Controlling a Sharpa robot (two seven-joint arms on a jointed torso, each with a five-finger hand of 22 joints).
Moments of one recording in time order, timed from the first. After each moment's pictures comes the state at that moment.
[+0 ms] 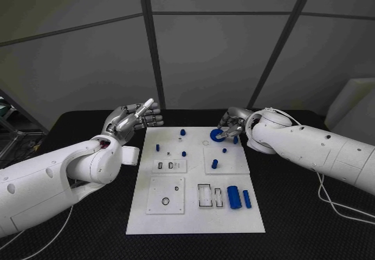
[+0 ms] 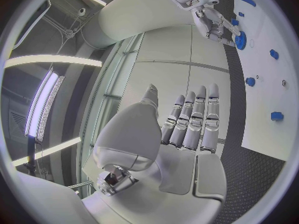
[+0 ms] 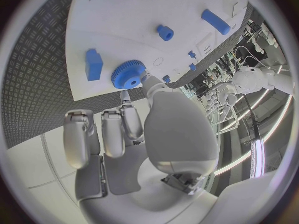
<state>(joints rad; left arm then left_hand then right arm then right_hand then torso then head) 1.15 -0.87 0.11 1.55 -0.03 -0.36 0.43 1.31 0.09 -0.11 0.14 0.12 0.77 0.19 0.21 0.08 0.88 0.19 0.20 0.07 0.99 0.15 0.14 0.08 0.19 0.81 0.26 0.38 0.14 1.26 -0.61 0.09 1.14 -1.39 -0.12 -0.27 1.32 -0.19 0.23 0.16 0.08 0.95 0.12 0.07 0.07 1.43 0.04 1.32 1.31 1.46 -0.05 1.47 1.31 0.02 1.47 0.07 1.55 1.31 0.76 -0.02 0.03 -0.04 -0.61</state>
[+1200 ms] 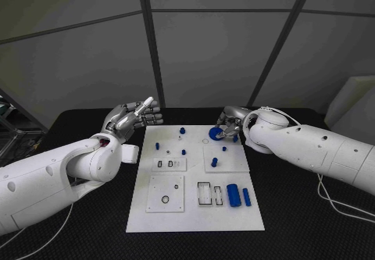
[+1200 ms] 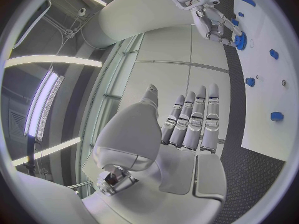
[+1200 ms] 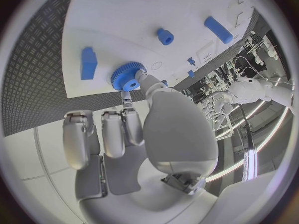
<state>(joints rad) 1.15 -0.86 0.11 1.54 -0.03 -0.36 0.43 1.31 0.09 -0.11 0.14 0.12 0.77 0.19 0.21 0.07 0.88 0.19 0.20 0.07 0.99 0.15 0.14 0.08 0.19 0.81 0.26 0.38 0.14 1.25 -0.60 0.09 1.16 -1.48 -0.14 -0.25 1.34 -0.14 0.29 0.07 0.18 1.05 0.11 0.07 0.09 1.46 0.02 1.40 1.31 1.46 -0.05 1.48 1.31 0.01 1.47 0.07 1.56 1.31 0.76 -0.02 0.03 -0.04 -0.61</state>
